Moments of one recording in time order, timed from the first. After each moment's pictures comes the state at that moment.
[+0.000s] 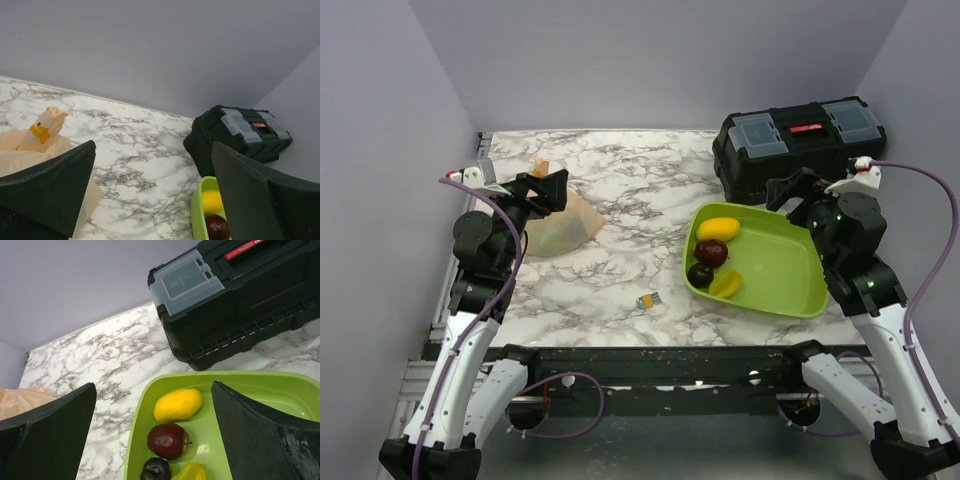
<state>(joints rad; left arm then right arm) -0.19 0.72 0.81 0.07 0.03 -0.53 0.29 0.78 1.02 -0.37 0.28 0.44</state>
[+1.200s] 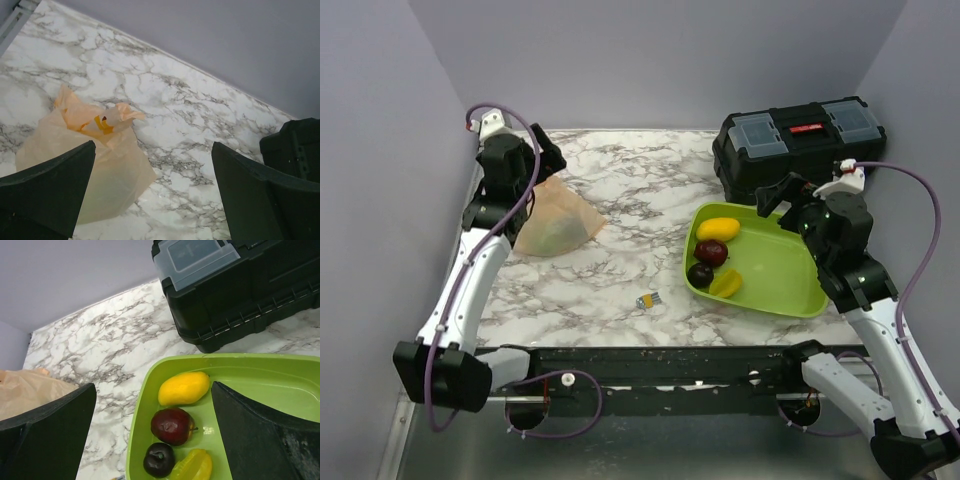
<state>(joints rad) -0.16 1.16 1.17 -0.26 -0.20 -0.51 0.29 0.80 0.97 -0.39 0.22 0.48</state>
